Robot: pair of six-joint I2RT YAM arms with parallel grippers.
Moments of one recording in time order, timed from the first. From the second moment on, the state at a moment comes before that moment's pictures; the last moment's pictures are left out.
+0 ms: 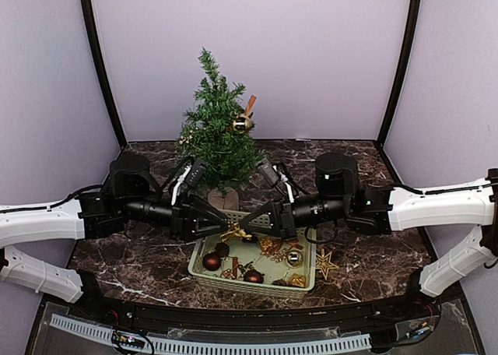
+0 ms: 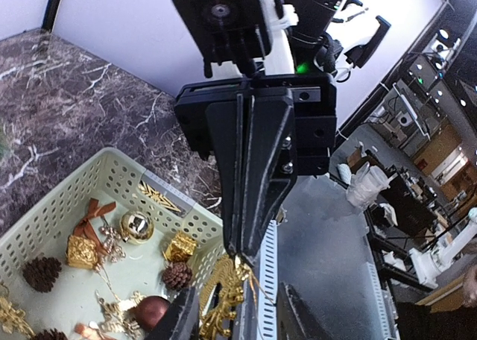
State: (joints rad) left arm -0.89 1.11 0.70 0.13 0.68 -0.41; right arm 1.06 1.37 0.87 0.25 -0.58 0.57
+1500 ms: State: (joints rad) left arm -0.89 1.18 0.75 -0.07 0.35 -0.42; right arm 0.99 1.29 0.72 0.15 -0.30 0.57
